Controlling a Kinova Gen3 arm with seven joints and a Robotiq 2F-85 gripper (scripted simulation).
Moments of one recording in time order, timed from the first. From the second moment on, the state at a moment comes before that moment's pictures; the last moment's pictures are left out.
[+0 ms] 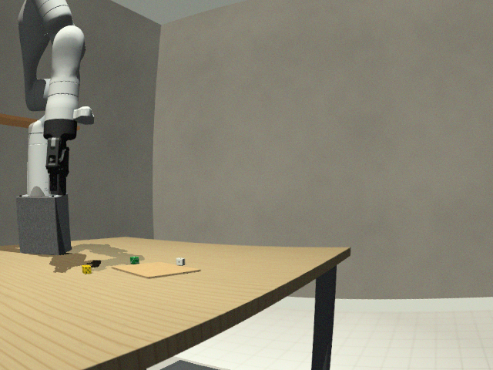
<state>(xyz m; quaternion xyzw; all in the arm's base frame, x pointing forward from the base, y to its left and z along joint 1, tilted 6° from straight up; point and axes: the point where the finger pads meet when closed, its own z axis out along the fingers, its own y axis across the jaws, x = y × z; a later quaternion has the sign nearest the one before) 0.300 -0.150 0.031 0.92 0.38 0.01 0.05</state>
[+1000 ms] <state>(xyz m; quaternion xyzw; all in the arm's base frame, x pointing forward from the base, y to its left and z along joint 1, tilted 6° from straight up) 0.298 -0.149 0.028 0.92 0.38 0.01 0.05</state>
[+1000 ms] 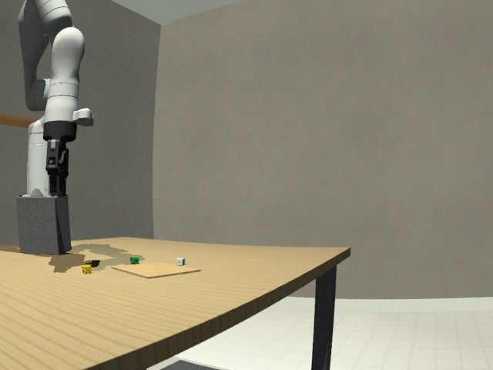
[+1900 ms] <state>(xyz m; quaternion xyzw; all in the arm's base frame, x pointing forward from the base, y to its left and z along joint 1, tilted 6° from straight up) 0.302 -0.155 -0.013 0.92 0.38 0.01 0.05</state>
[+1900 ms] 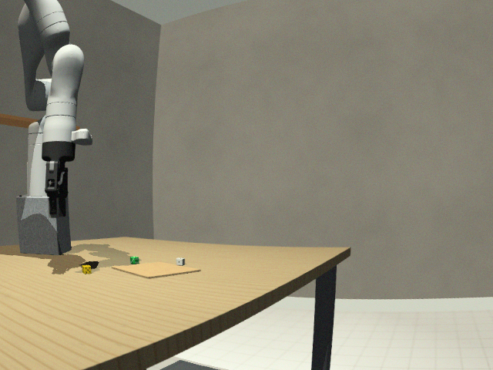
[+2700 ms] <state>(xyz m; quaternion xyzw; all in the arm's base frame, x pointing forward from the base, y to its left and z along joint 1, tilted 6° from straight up) 0.307 -0.159 -0.065 0.92 0.38 0.01 0.06</state>
